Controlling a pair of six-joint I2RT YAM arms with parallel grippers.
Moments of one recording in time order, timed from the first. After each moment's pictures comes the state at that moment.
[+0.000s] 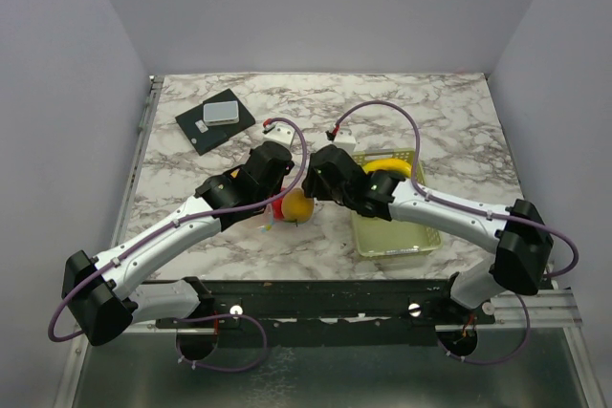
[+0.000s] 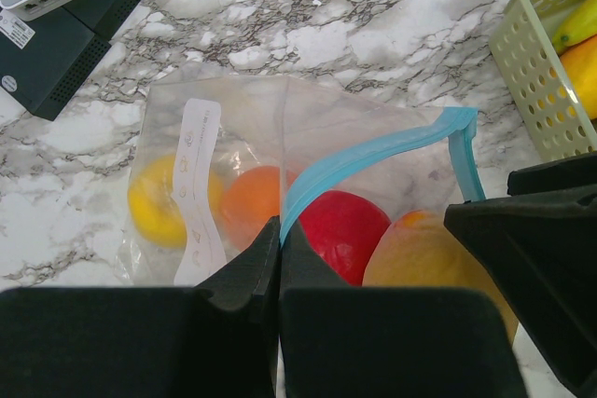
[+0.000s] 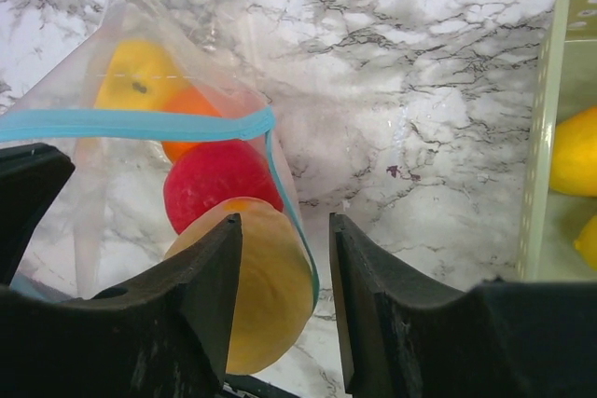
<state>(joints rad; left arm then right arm) -0.82 1.17 1.02 -0.54 -0.49 -0.24 0.99 1.52 1.18 -0.36 0.40 0.80</state>
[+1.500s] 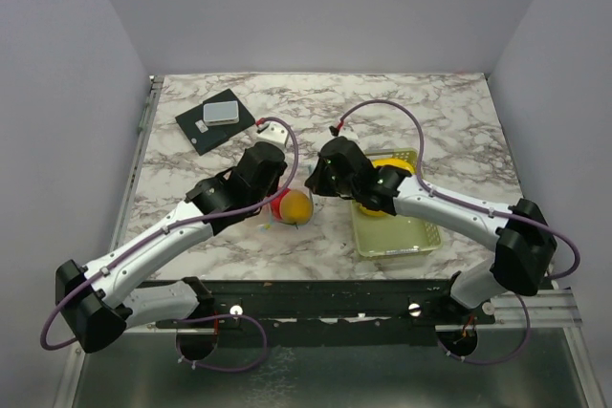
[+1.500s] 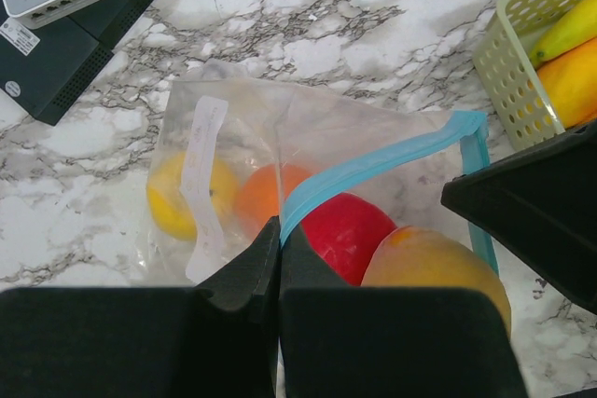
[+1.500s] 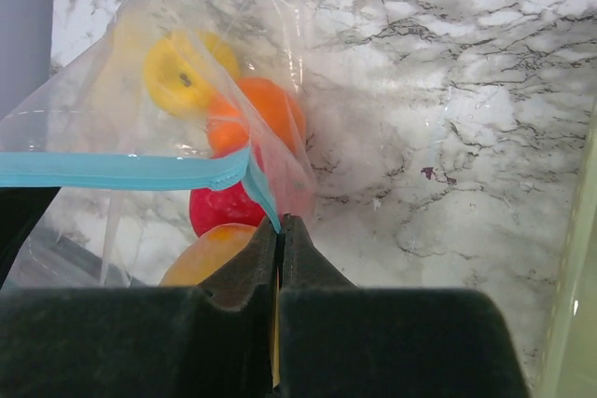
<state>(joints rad) -0.82 1.13 1.02 -0.54 -0.49 -0.25 0.91 1.53 1.14 -0.27 0.21 0.80</state>
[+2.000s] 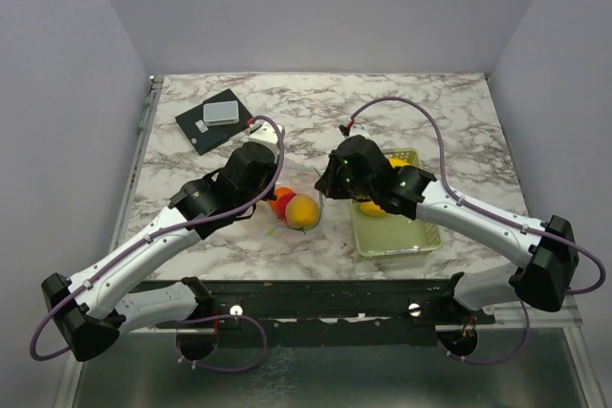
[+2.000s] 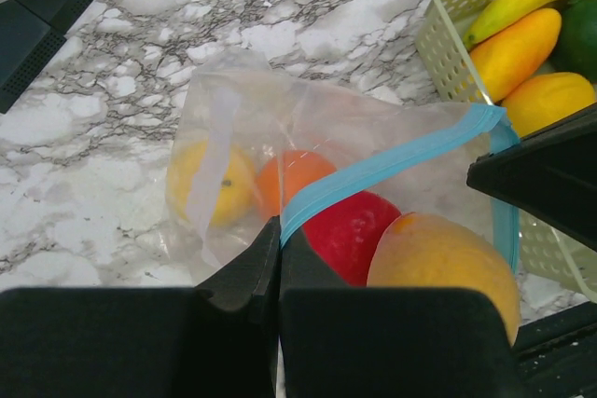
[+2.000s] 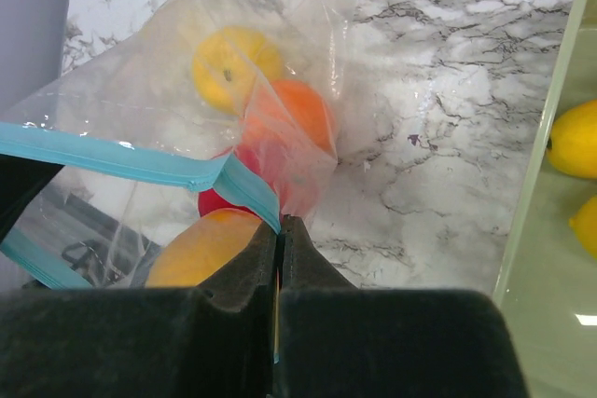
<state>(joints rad) -0.82 1.05 1.05 -0.64 -0.39 -0.30 0.91 1.38 1.14 -0.40 0.18 0.74</state>
